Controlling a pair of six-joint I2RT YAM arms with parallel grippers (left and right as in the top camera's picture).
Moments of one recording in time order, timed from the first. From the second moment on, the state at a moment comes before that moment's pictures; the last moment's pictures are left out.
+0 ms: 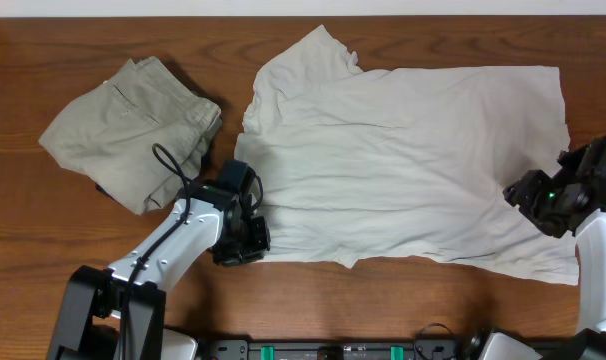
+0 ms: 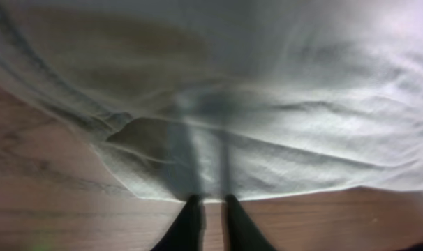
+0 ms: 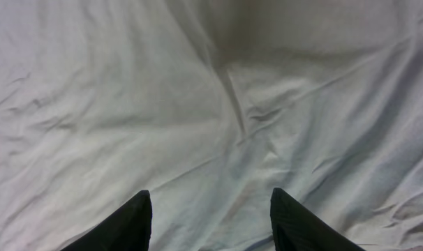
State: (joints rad) left arm -0.33 1.52 0.75 -0.83 0.31 -0.51; right arm -0.44 1.33 0.93 -0.83 -0.24 0.30
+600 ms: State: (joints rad) left arm -0.33 1.54 0.75 -0.85 0.30 -0.52; right arm -0.44 1.33 0.93 -0.85 -0.24 0.30
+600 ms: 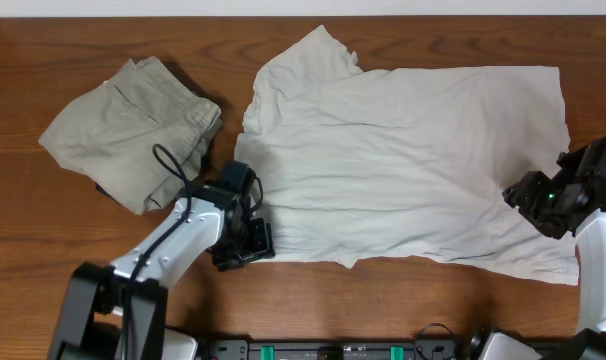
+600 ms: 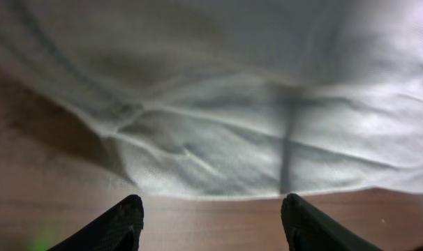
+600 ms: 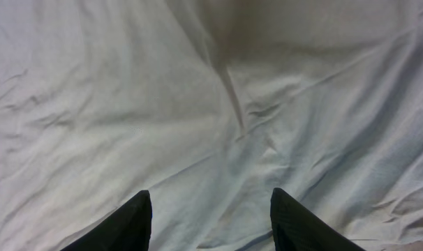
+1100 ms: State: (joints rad) left arm -0.33 1.61 0.80 -0.95 0.31 -0.53; right arm -0.44 1.33 0.93 -0.85 -0.24 0.30
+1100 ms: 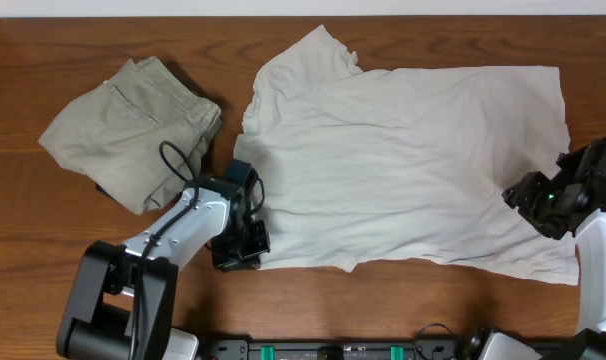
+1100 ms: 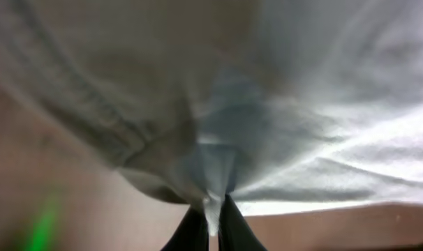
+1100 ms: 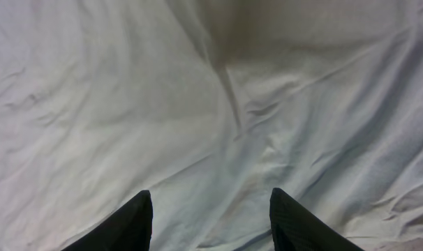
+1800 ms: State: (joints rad) left arm -0.33 1.49 1.01 -0.90 0.16 -0.45; right arm -0.44 1.33 0.93 -0.85 -0.24 0.30
